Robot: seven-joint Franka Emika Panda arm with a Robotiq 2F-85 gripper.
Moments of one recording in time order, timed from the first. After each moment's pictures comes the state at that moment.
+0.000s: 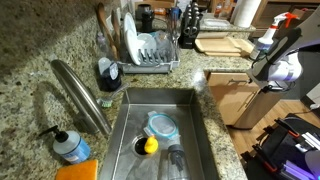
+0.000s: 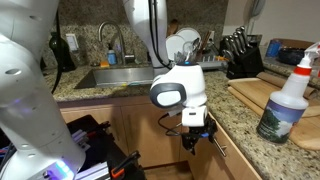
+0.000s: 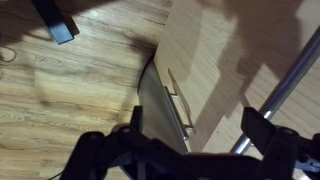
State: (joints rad) arm -0.08 0.52 -0.37 -2.51 0.41 3.20 1.07
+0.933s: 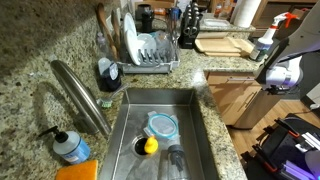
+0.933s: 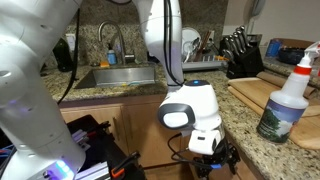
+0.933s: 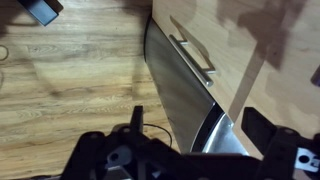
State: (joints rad) arm -0.17 0.71 -0.41 -2.39 0.55 3.30 1.13
